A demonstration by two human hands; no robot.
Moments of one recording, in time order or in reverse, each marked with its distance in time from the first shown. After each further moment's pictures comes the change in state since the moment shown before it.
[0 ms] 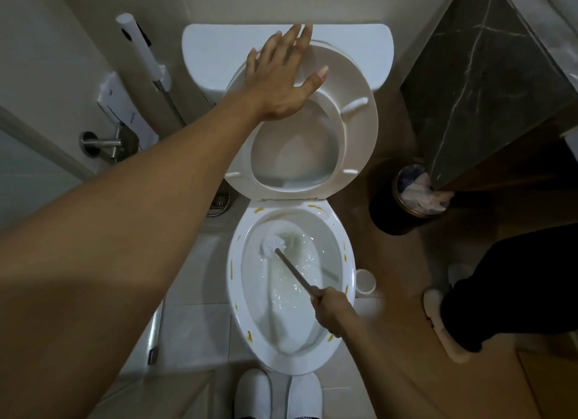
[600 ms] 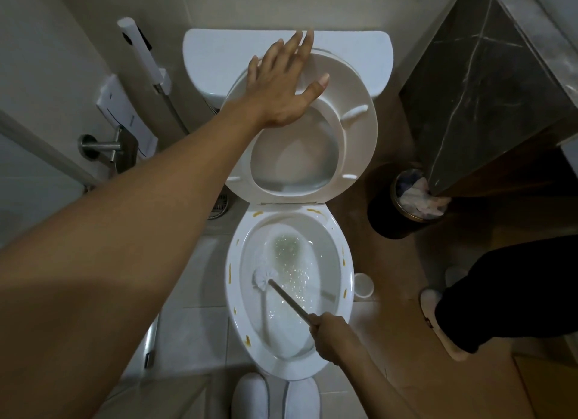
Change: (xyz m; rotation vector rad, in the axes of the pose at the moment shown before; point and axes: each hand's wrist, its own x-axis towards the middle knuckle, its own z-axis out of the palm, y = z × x) left_hand -0.001 0.001 -0.002 -0.021 -0.010 -0.004; right_hand -0.029 0.010 0.015 -0.326 -0.053 -0.147
